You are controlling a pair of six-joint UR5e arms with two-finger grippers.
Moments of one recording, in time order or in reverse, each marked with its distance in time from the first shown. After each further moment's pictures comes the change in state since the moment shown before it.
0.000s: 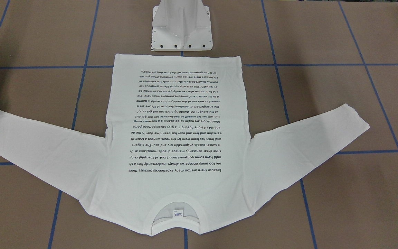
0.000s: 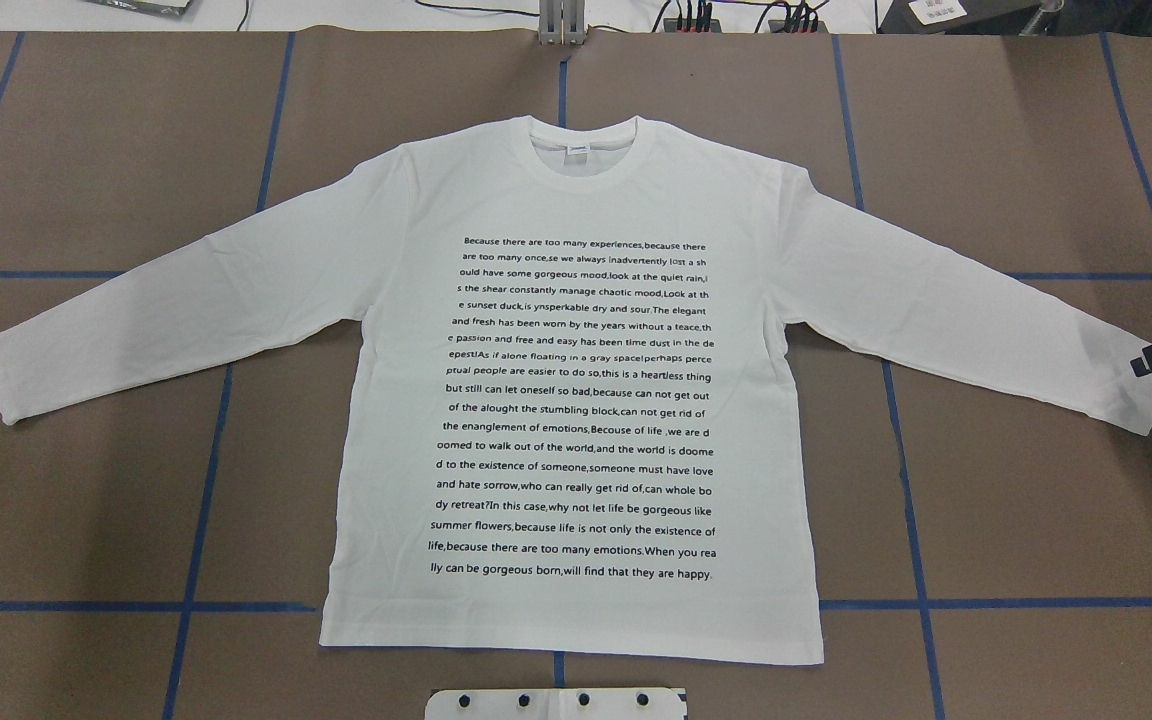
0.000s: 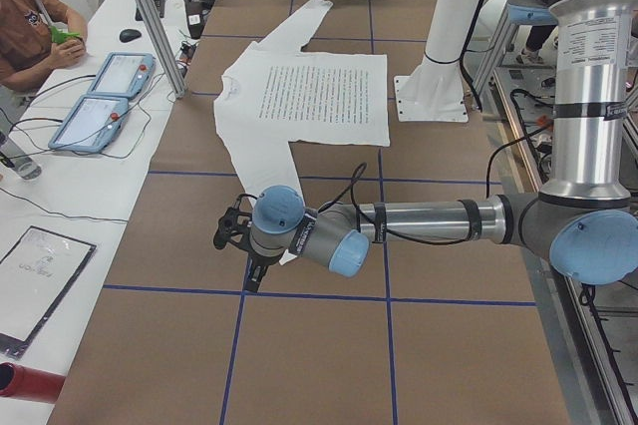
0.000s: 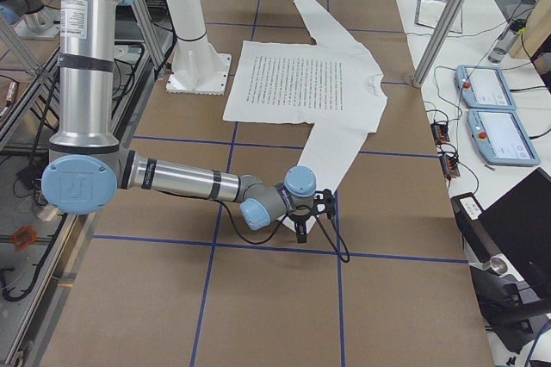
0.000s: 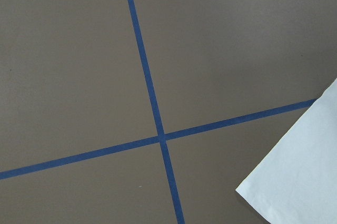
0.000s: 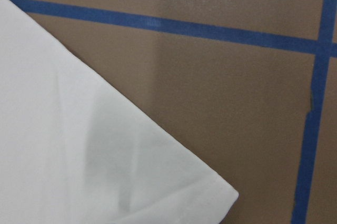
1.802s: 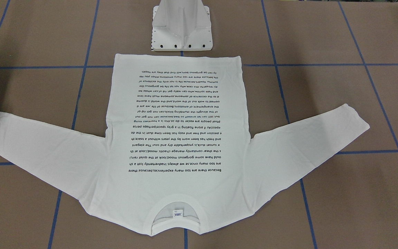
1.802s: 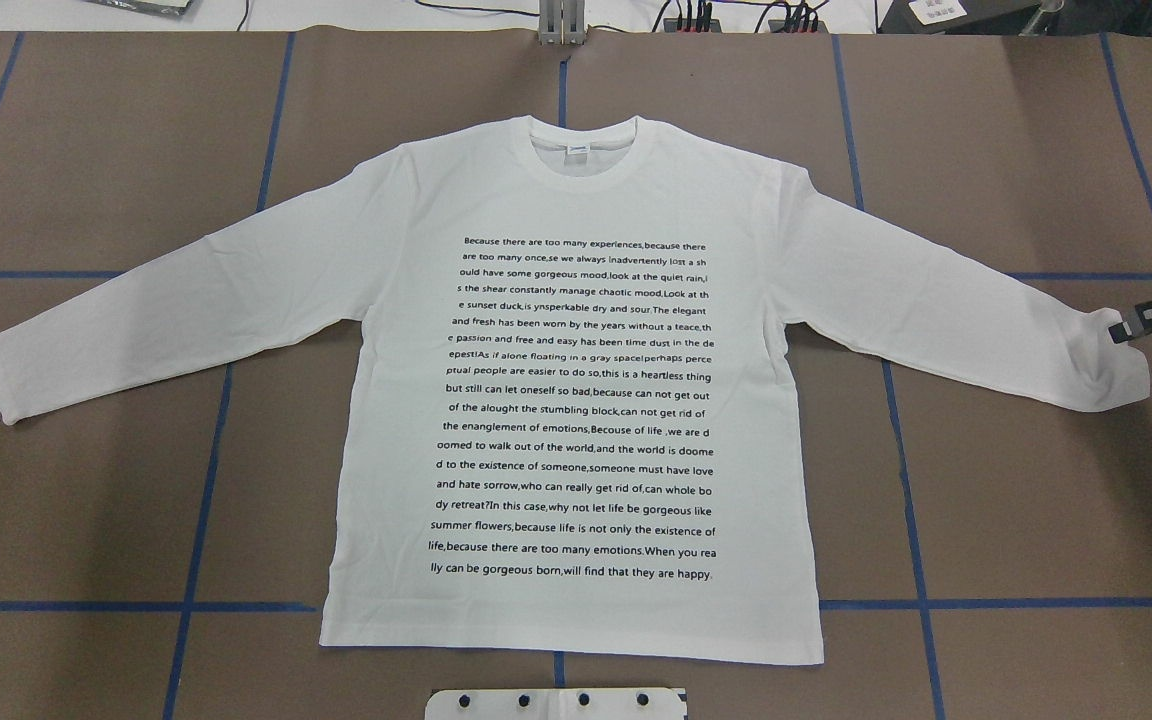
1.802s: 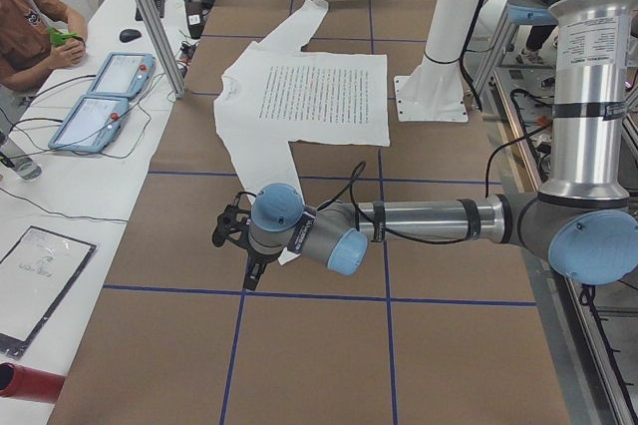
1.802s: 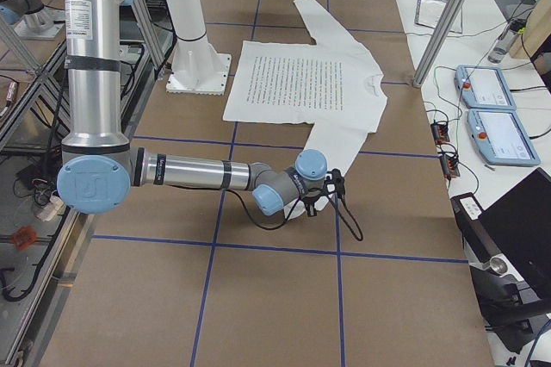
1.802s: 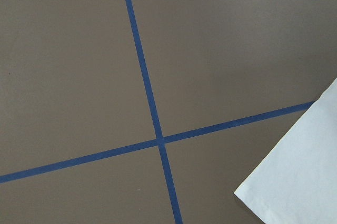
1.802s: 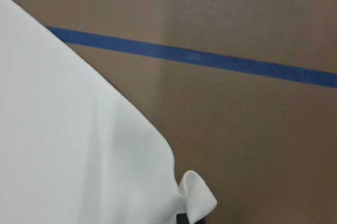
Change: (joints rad) left arm -0.001 -0.007 -0.007 -0.007 -0.006 -0.001; right arm 0.009 0.057 0.095 -0.016 0.117 0.031
